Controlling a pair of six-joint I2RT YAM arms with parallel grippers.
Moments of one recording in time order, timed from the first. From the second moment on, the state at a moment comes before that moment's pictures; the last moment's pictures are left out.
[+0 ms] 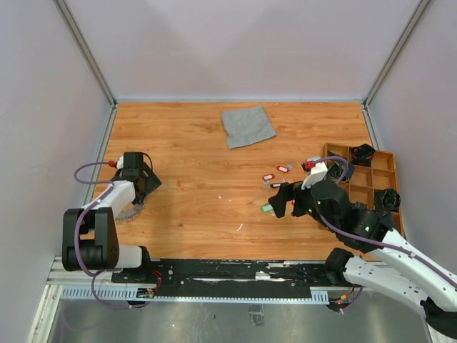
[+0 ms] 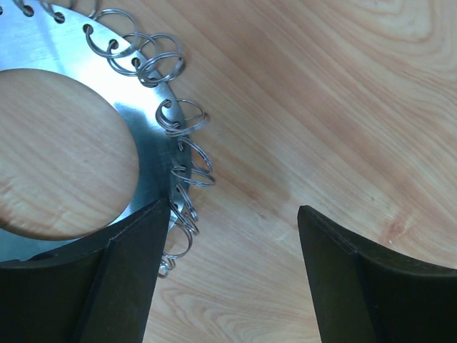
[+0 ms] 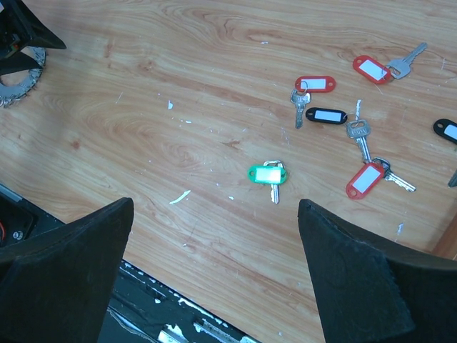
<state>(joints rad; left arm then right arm) 0.07 1.35 0.63 -0.29 -0.22 -0.63 0.90 0.65 0.77 -0.60 0.30 0.47</state>
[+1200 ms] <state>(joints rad) -0.75 1.32 0.86 -0.41 -0.41 -0.74 0.90 0.65 0.70 -0.68 0.41 0.59</state>
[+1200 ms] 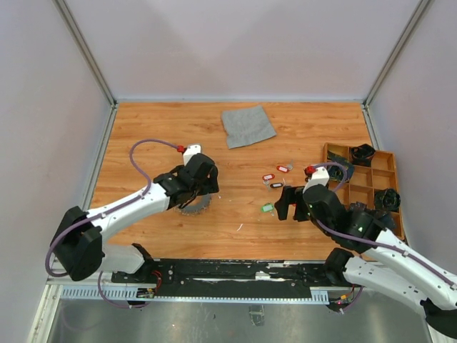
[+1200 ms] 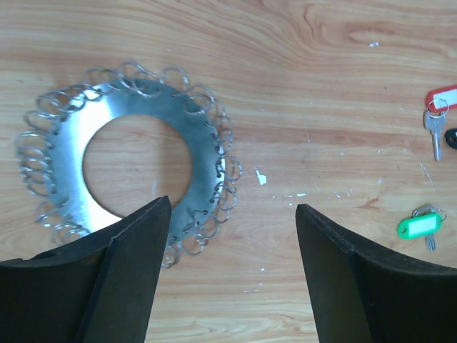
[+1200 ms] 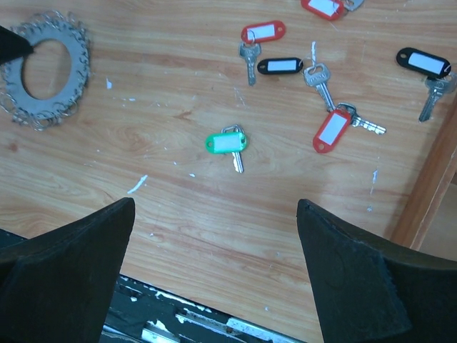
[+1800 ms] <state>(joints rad) -0.58 0.94 0.74 -0.58 -0.46 -0.71 0.90 1.16 0.88 -0.55 0.11 0.46</state>
